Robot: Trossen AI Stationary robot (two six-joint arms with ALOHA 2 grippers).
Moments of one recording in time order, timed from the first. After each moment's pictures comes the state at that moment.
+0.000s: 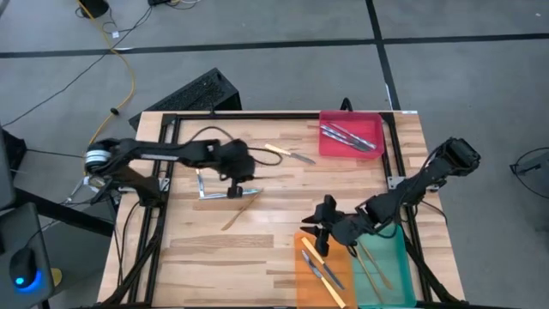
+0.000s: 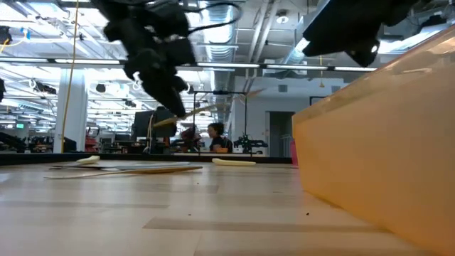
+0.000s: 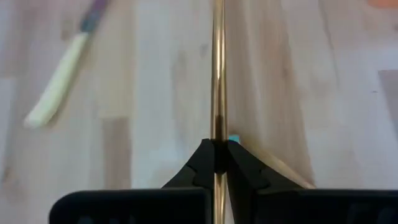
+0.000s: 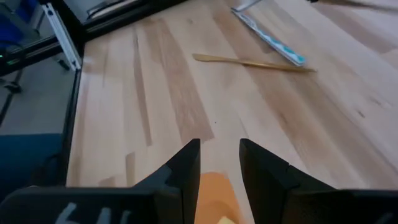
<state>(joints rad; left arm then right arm) 0.23 1.45 0.91 -0.43 0.13 0.24 0.54 1.43 0.86 -0.06 0.53 0.71</state>
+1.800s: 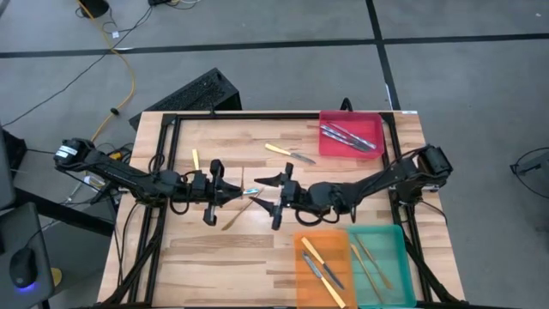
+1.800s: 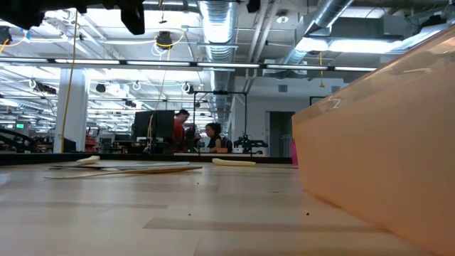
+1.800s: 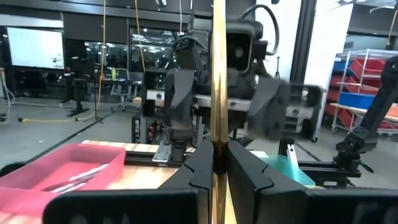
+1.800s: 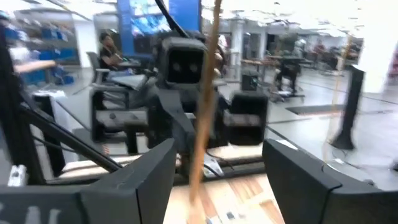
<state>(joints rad) -0.27 1.01 0.40 0.79 -0.25 -0.05 0.27 1.72 1.13 0.71 0.49 -0.03</state>
